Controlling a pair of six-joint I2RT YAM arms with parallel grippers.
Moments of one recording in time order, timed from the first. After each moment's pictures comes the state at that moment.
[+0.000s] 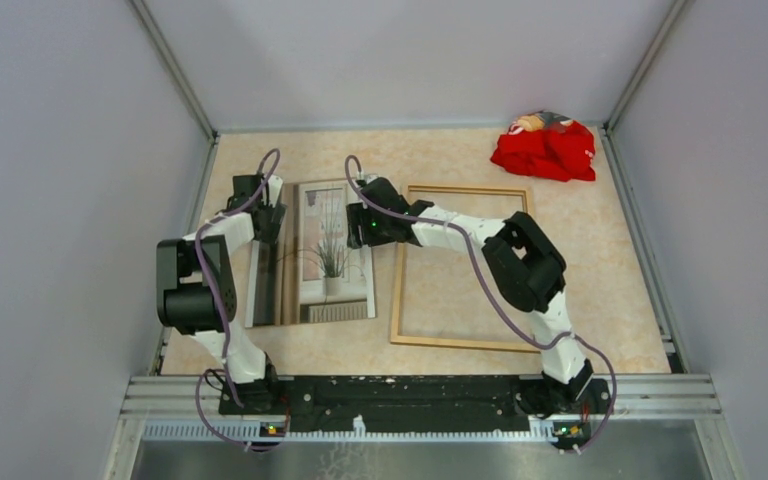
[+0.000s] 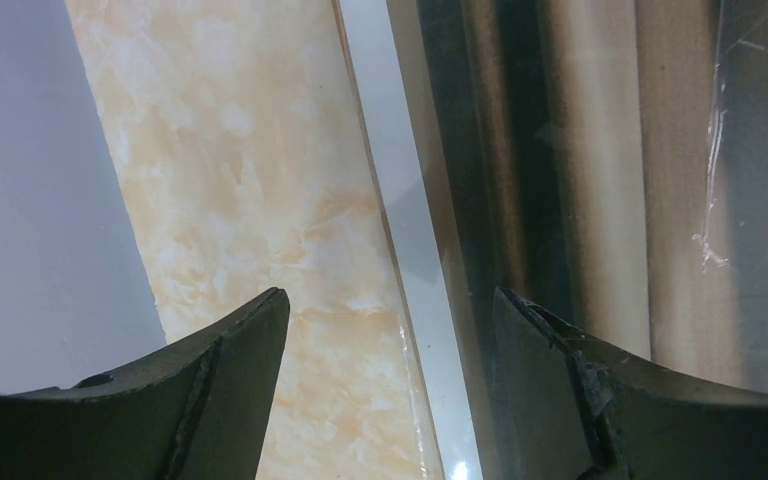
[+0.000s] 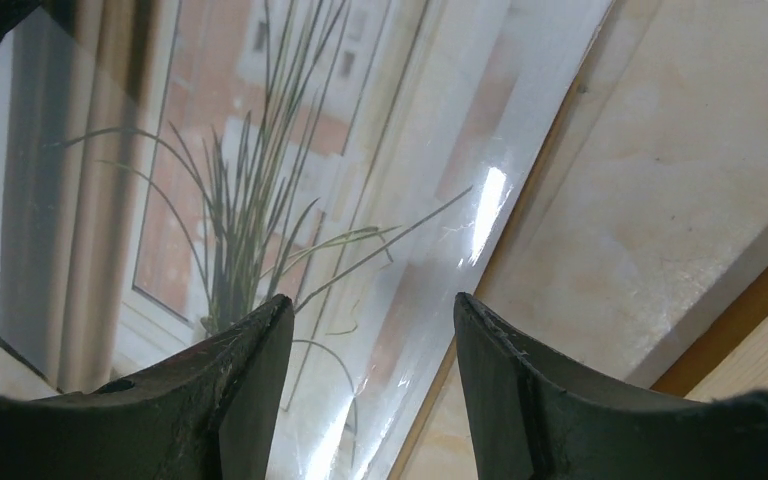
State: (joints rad) left arm 0.08 1.72 0.98 -0.15 -0.20 0.40; right arm 0.83 2.16 1.60 -0.23 -0.04 0.53
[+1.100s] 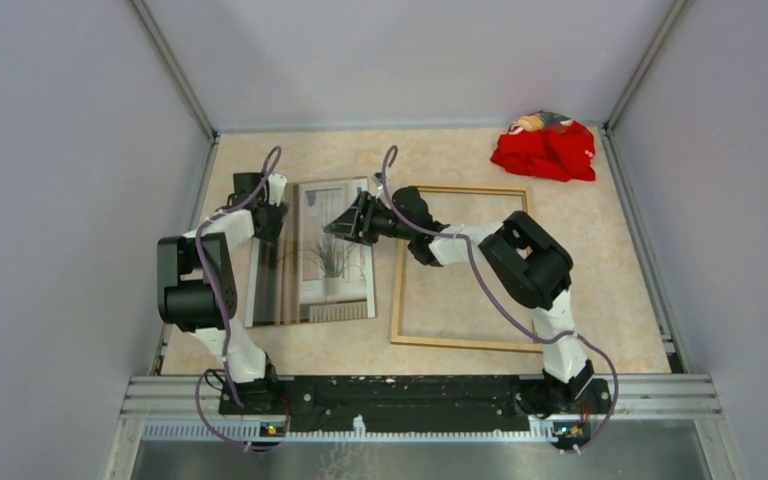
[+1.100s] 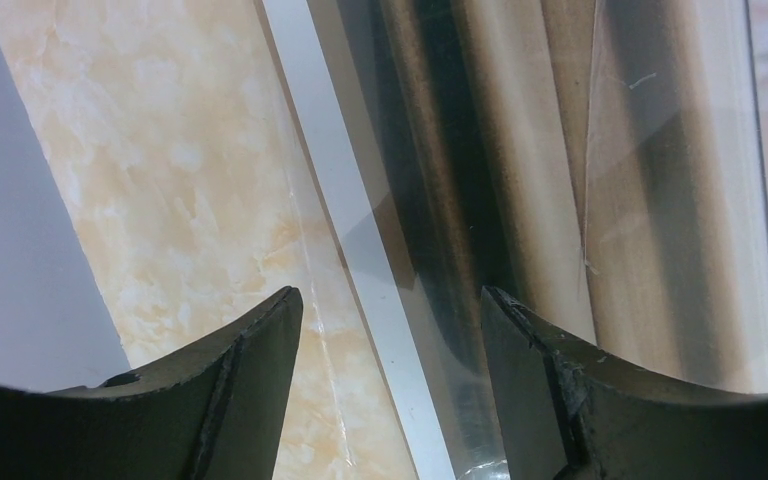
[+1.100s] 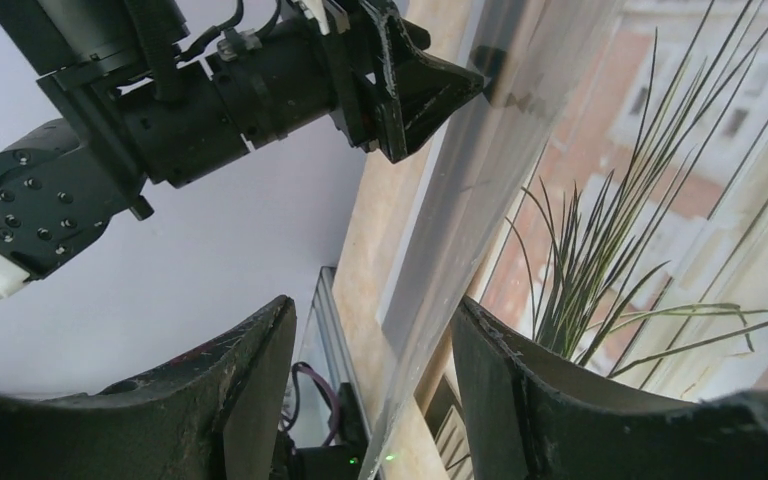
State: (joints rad) left arm 0.08 1.74 1.02 -0.19 -0.10 0.41; right arm 0.78 2.11 1.25 0.70 -0.45 1.10
